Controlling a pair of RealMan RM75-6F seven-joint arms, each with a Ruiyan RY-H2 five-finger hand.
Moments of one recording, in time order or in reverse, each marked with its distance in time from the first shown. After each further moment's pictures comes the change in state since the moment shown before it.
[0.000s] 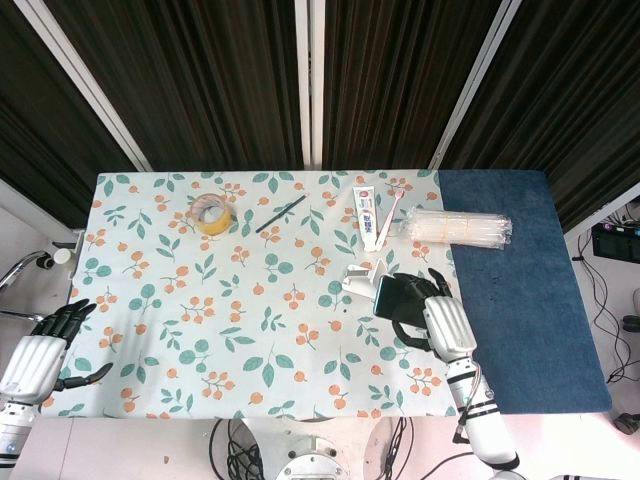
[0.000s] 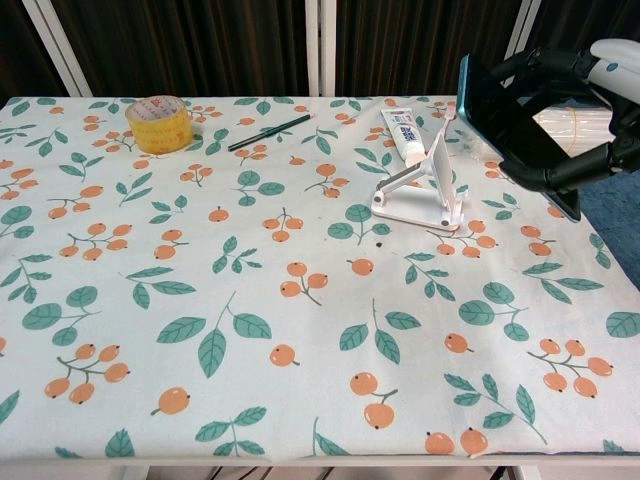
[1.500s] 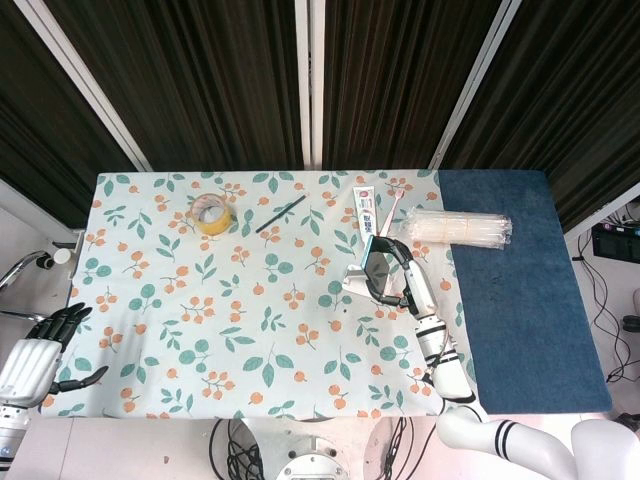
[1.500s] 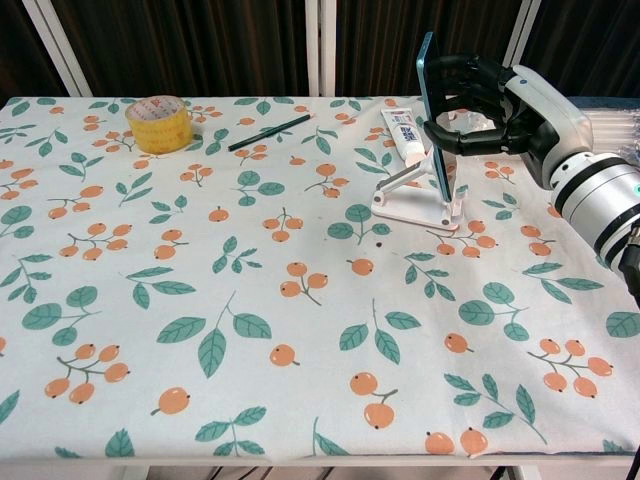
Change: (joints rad) left arm 0.007 -0.004 0.010 0.043 0.002 -0.002 -0.032; right arm 0.125 -0.339 0.163 0.707 -0.121 -0.185 0.850
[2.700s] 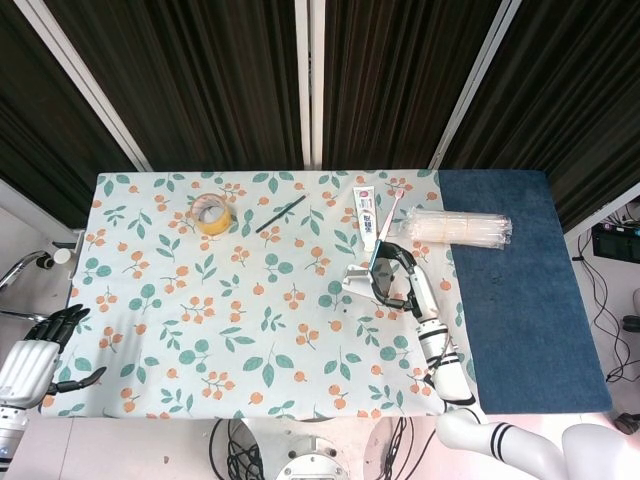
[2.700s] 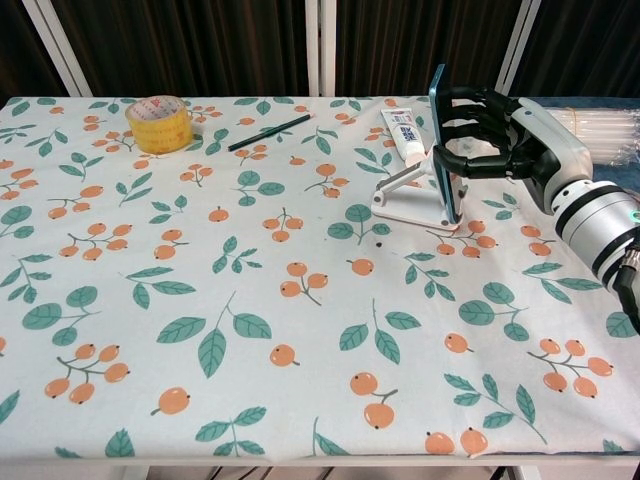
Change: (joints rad) left arm 0.004 -0.004 0.003 0.017 -0.005 -0.004 -0.022; right arm -0.018 -0.048 -0.011 0.102 0.005 -0.024 0.082
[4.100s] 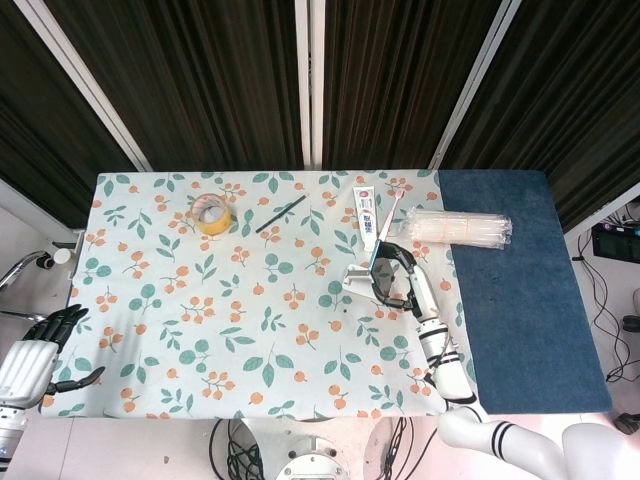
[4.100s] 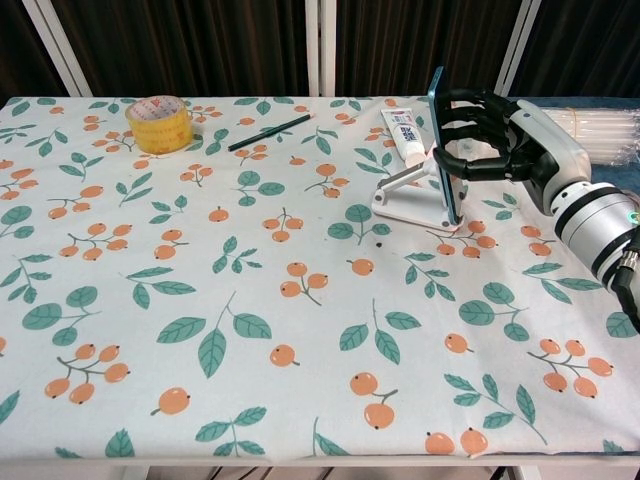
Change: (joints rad) left arm 0.002 -0.001 -0.002 0.004 -0.006 -0.006 -0.001; right arm 0.004 0.007 -0.005 0.010 0.003 -0.037 -0.004
